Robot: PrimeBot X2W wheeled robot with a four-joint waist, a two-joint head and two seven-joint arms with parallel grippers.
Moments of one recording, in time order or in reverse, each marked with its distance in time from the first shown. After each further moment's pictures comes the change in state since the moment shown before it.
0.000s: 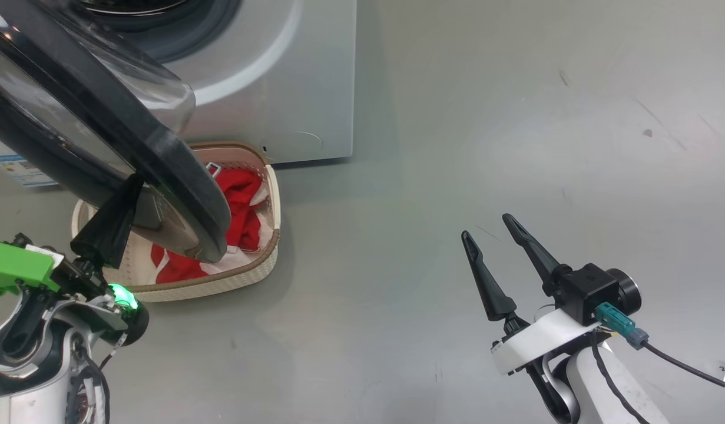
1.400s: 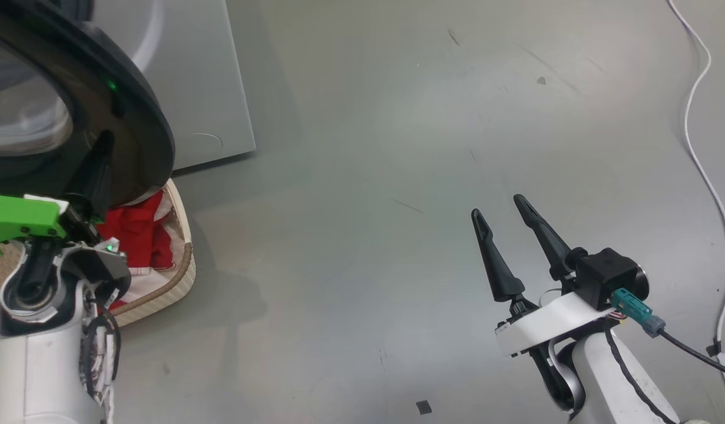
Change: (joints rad) left arm -0.197 0.000 -0.008 0.196 0.140 -0.046 -0.190; right arm -0.025 0.013 -0.026 -0.022 0.044 -0.011 0.000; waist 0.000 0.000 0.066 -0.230
